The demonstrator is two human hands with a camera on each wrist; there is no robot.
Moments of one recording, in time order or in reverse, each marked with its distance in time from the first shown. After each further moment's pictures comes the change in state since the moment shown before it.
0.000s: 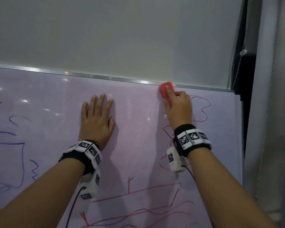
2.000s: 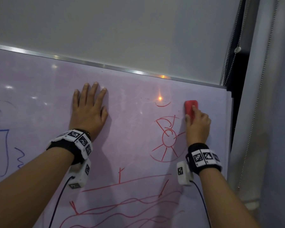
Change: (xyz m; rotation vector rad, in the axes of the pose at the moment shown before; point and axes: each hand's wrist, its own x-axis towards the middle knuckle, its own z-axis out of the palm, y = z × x) left_hand 0.000 0.001 0.000 -0.026 0.021 0.011; right_hand -0.069 0.080 -0.018 -0.086 -0.003 0.365
